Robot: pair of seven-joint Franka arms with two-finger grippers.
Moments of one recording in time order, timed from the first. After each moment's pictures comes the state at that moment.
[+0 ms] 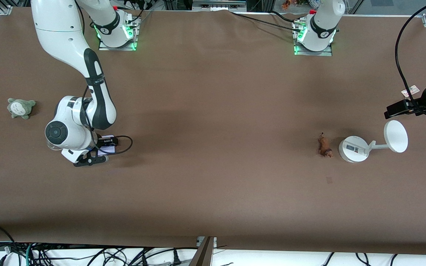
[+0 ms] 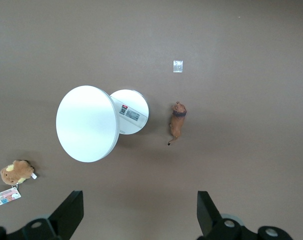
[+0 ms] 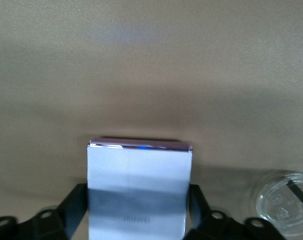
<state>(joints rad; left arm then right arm) 0.05 0.18 0.03 -1.49 -0.01 1.58 -0.06 0.49 0.67 -0.44 -1.83 0.32 2.28 -0.29</state>
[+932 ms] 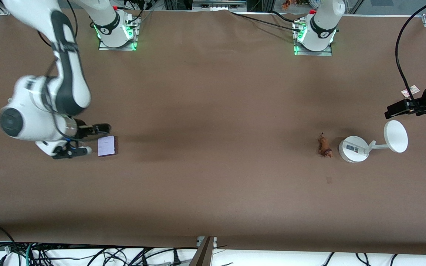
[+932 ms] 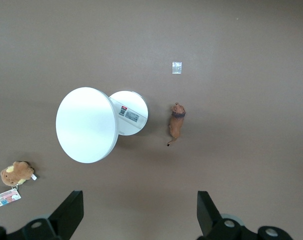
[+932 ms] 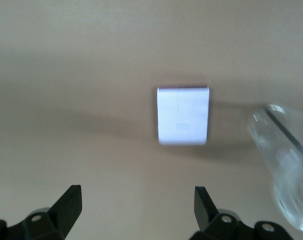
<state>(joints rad) 0.05 0.18 0.02 -1.49 -0.01 1.58 -0.06 0.50 0.40 -0.49 -1.67 0.28 1.76 -0.19</state>
